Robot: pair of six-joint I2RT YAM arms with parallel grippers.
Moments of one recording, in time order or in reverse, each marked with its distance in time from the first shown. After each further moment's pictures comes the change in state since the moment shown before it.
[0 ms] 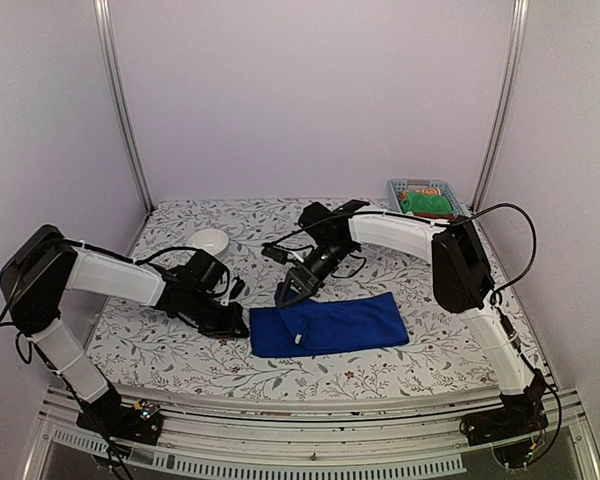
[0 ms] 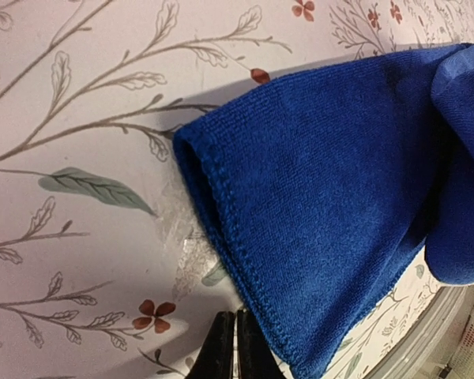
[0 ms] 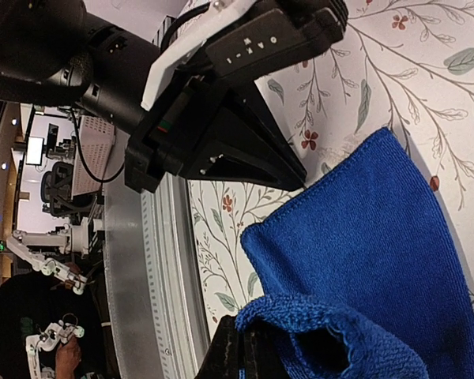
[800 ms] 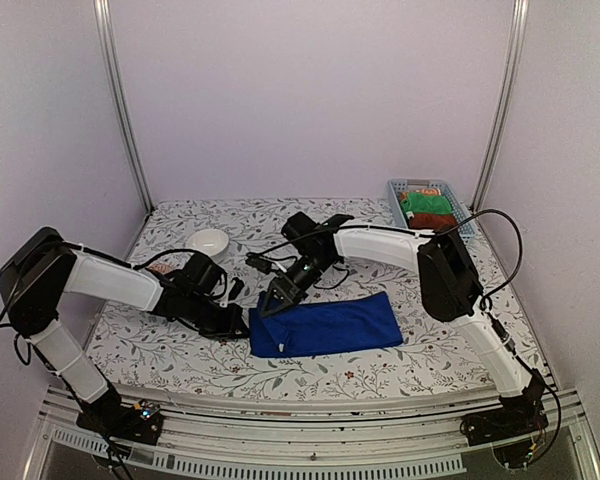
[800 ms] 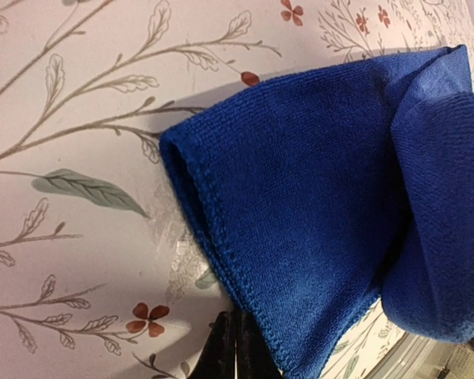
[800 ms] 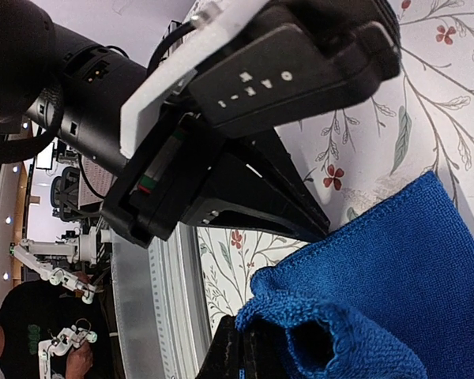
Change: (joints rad) left arm 0.000 -0.013 -0.050 0.088 0.011 -0.014; right arm 0.062 0.062 0.031 0.151 -0.030 0.156
